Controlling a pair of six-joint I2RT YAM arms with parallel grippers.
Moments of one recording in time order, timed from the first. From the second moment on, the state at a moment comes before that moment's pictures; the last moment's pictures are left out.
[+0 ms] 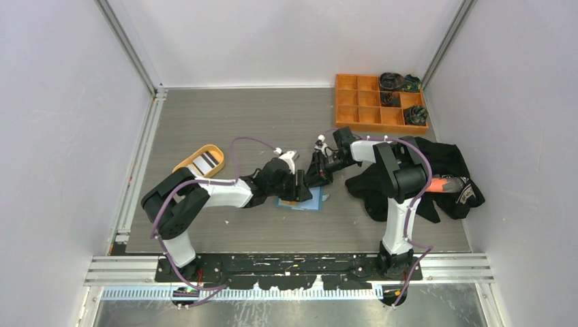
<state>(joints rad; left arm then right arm) -0.87 1.75 0.83 0.29 0.15 -0.70 0.29 2.00 1.10 -0.39 -1.04 0.46</state>
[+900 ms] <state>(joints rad) -0.85 1.66 0.82 0.14 0.04 -0.68 0.27 2.00 1.10 -0.35 -1.06 0.45</state>
